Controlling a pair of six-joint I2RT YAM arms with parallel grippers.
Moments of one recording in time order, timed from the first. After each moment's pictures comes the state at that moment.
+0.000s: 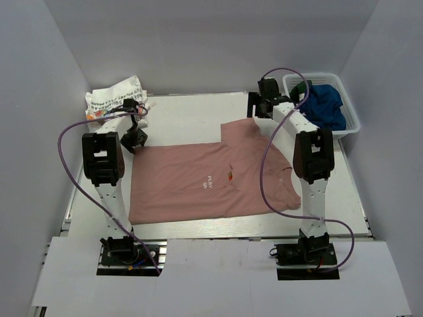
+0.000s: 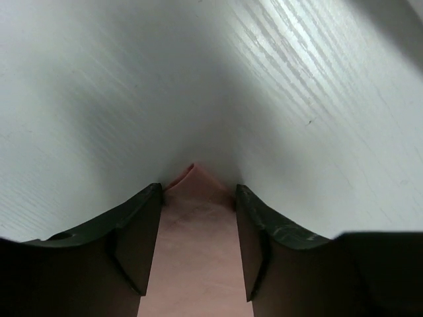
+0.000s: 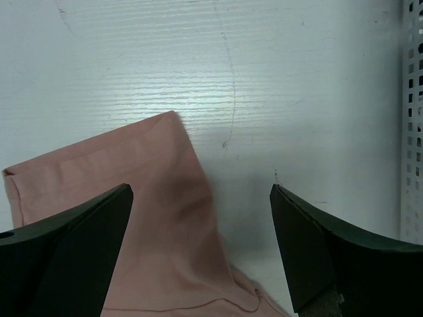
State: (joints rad) left arm 0.03 2.15 1.65 -0.81 -0.29 -0.80; right arm 0.28 2.22 1.88 -0.46 0.18 0.20
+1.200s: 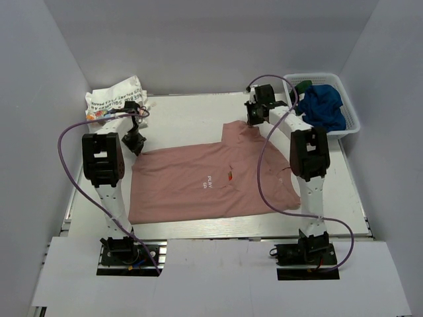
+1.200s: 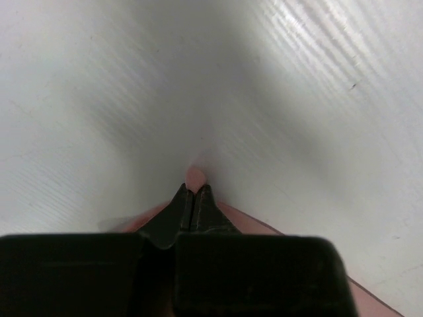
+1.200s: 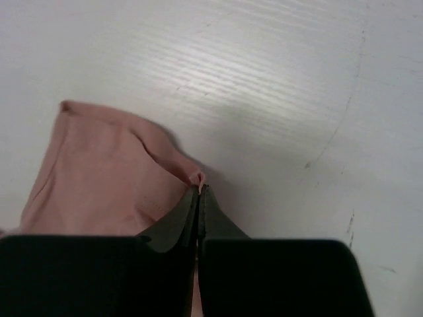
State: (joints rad) left arm 0.02 2.13 1.62 -0.86 -0.28 -0.75; right arm 0.28 2.33 1.91 -0.41 -0.10 0.02
